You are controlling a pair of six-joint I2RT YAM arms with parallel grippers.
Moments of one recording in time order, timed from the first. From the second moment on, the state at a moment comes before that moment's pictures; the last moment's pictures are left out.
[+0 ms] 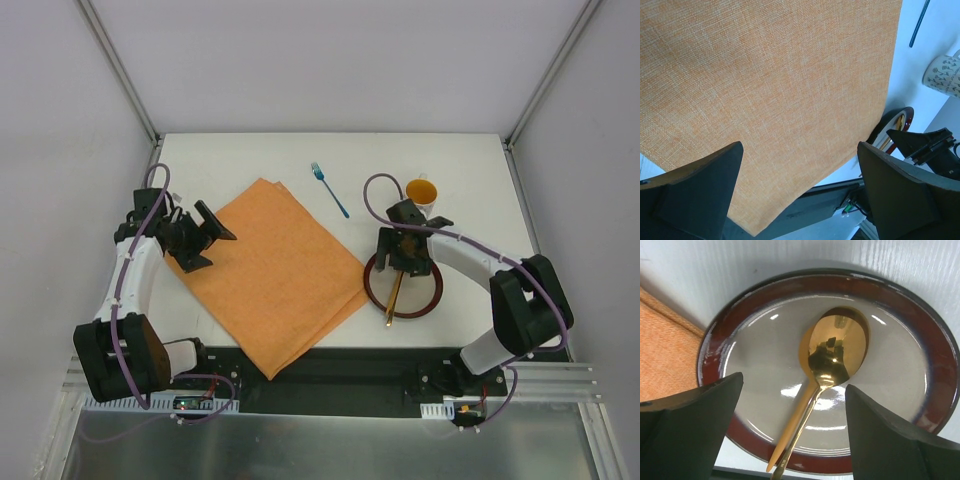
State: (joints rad) left arm 0.21 1.22 0.91 -0.76 0.50 -0.56; right arm 0.50 1.54 0.96 -0.64 0.12 0.57
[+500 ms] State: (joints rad) left arm 0.19 1.20 0.91 -0.76 0.48 -0.61; right arm 0.50 1.51 0.87 -0.59 0.15 0.54
